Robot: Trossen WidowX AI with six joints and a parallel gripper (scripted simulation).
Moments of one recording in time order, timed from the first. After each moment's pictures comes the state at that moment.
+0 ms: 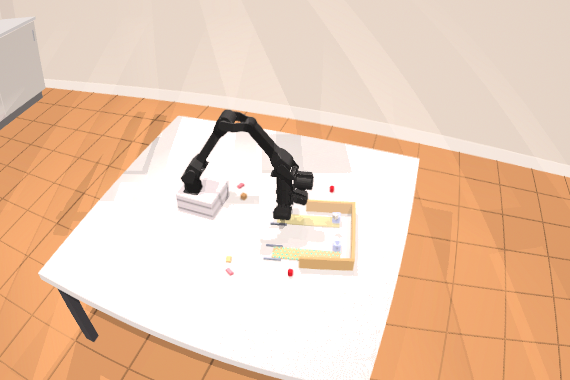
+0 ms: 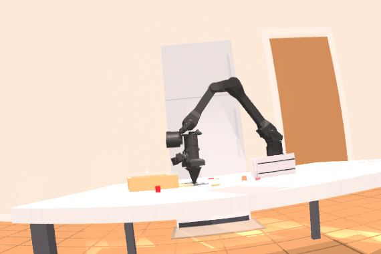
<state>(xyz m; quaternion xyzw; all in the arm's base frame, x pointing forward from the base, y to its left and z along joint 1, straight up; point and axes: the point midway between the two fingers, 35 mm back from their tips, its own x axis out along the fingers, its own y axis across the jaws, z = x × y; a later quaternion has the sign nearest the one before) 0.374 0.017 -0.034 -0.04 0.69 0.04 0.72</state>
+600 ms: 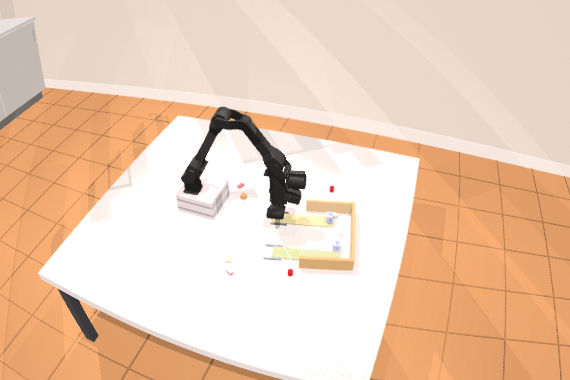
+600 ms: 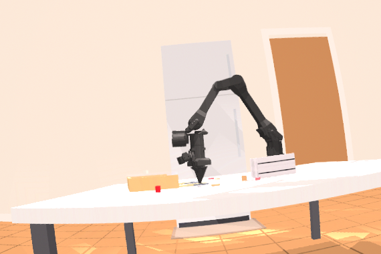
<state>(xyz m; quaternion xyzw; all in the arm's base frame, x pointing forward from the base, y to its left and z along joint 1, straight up) 0.349 0.013 -0.035 -0.04 0.69 0.04 0.73</state>
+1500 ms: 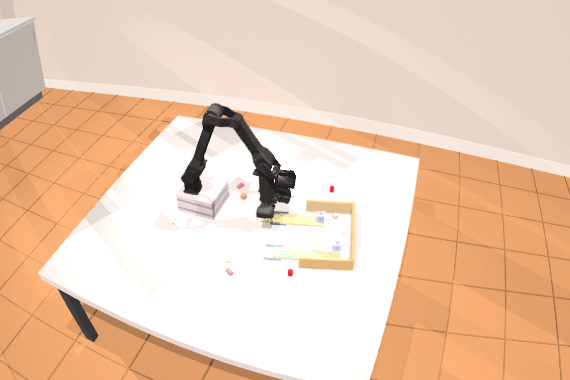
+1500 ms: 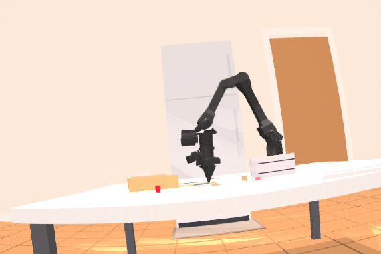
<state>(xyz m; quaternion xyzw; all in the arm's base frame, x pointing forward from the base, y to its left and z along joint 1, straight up) 0.311 0.008 -0.037 -0.04 0.68 0.04 0.73</state>
